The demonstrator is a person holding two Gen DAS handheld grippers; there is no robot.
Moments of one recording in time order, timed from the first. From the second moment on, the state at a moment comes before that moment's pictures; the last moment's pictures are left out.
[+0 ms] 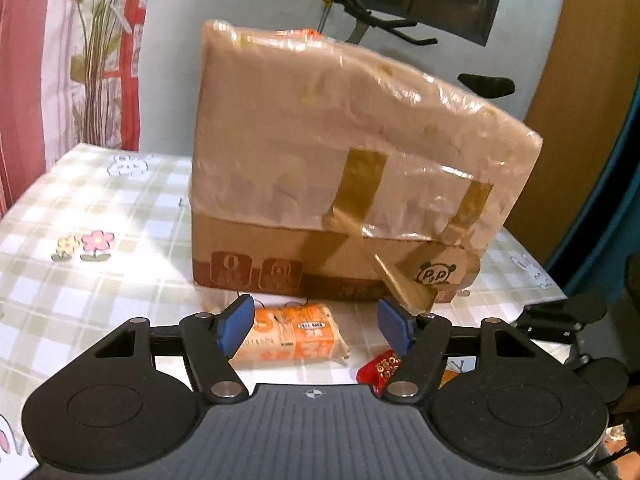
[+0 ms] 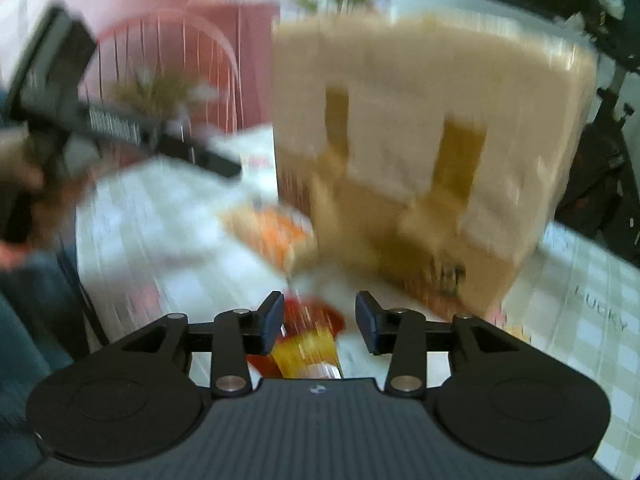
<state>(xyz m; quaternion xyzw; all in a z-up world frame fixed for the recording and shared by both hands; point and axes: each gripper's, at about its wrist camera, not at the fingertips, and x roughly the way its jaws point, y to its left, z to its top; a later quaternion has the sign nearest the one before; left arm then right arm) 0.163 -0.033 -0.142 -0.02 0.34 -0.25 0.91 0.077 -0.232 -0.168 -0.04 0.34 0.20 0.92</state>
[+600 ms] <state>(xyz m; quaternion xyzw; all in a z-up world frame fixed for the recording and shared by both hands) 0.160 -0.069 -0.172 -0.03 0.38 -0.22 0.90 0.082 -0.238 -0.200 -0.05 0.37 0.25 0.89</state>
